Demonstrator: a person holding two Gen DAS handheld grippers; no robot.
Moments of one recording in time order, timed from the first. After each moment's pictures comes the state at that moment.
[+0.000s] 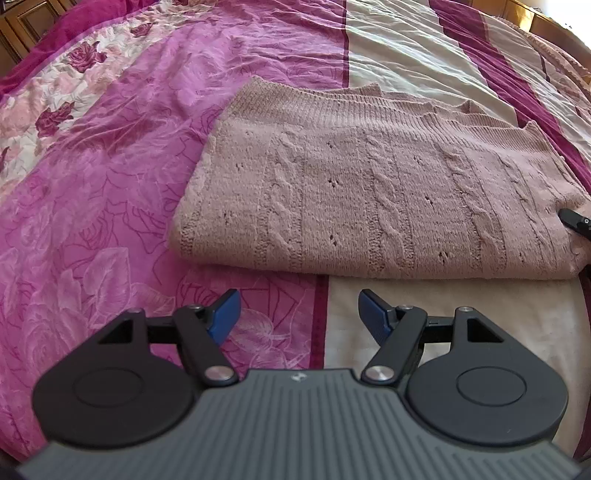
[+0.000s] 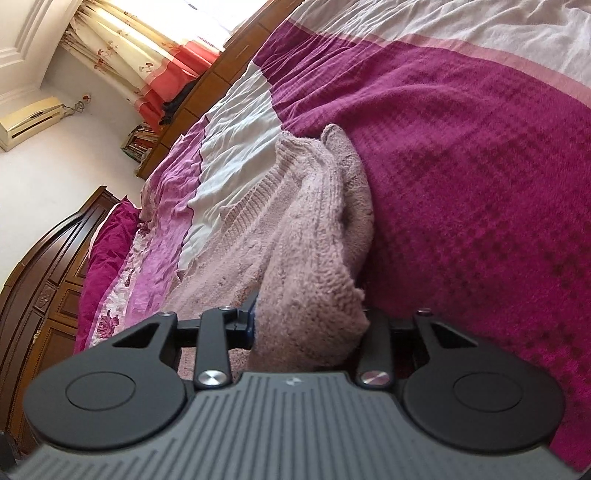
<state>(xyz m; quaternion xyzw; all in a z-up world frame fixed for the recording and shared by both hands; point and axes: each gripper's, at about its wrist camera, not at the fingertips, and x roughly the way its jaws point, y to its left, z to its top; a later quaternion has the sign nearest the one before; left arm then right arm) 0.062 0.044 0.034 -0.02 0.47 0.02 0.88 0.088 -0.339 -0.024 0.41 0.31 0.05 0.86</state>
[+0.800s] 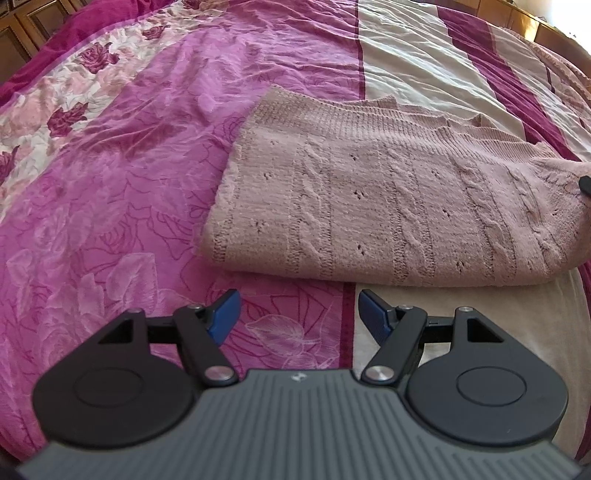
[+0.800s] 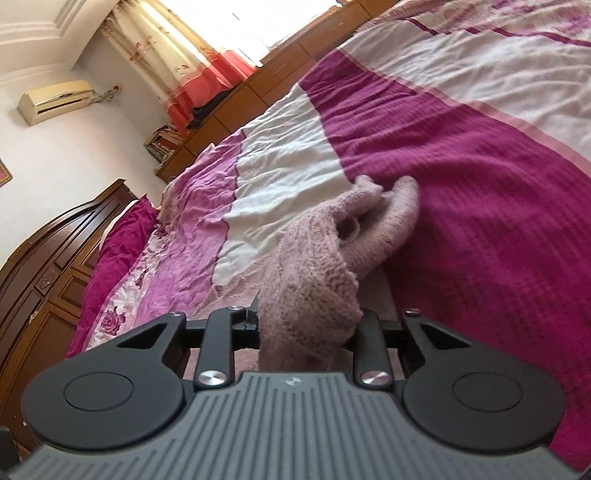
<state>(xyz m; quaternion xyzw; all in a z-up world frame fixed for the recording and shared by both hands) 0.059 0.064 0.042 -0.03 0.46 0.03 0.89 0.088 -0.308 0.037 0.35 0.27 0.08 0.90</state>
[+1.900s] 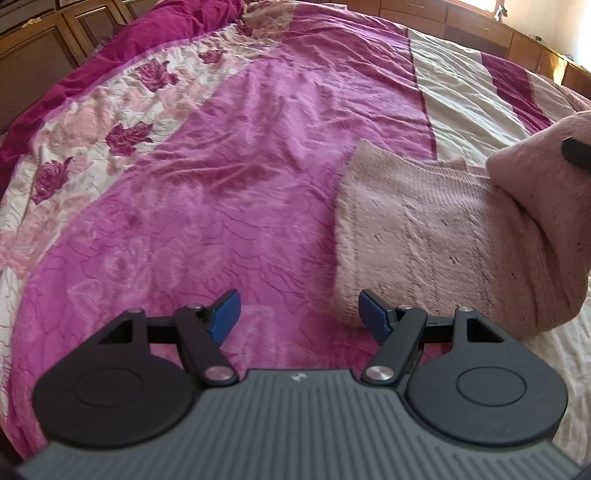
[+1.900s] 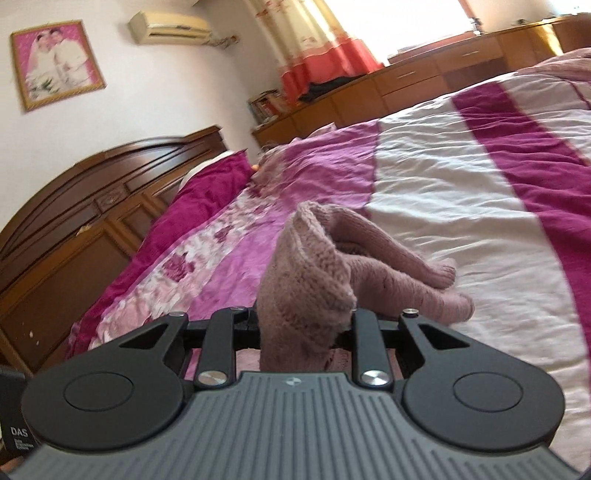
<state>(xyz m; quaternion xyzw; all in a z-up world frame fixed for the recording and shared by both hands) 0.058 0.145 0.069 -0.04 0.41 0.08 0.91 0.107 -0.133 0.124 0.20 0.24 0.22 0.92</state>
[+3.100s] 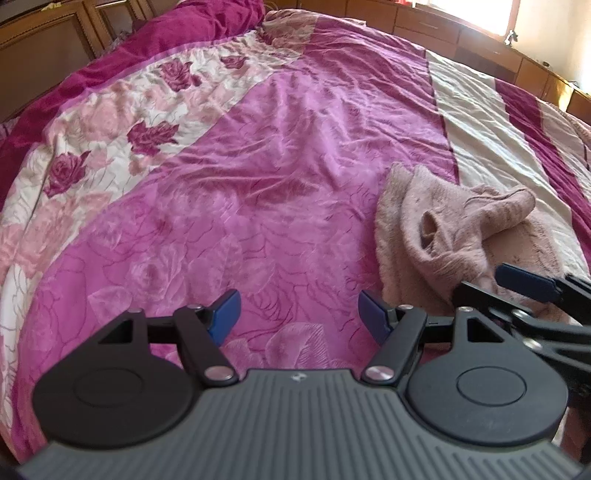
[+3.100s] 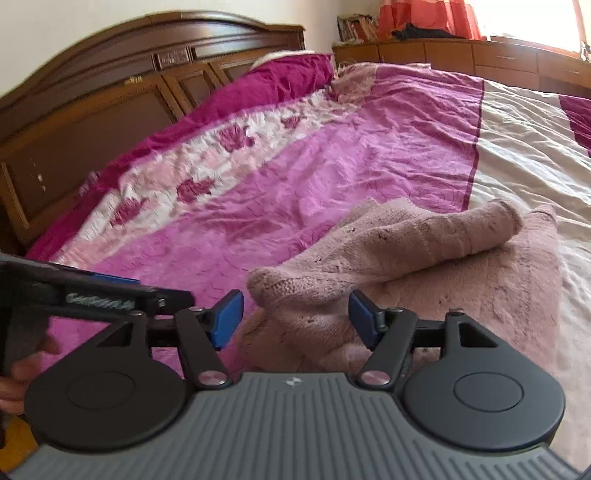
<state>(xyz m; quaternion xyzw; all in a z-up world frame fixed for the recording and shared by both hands) 0.054 0.186 0.073 -0.07 0.39 0.08 0.92 0.076 0.004 0.083 0.04 0.30 0.31 0.90</state>
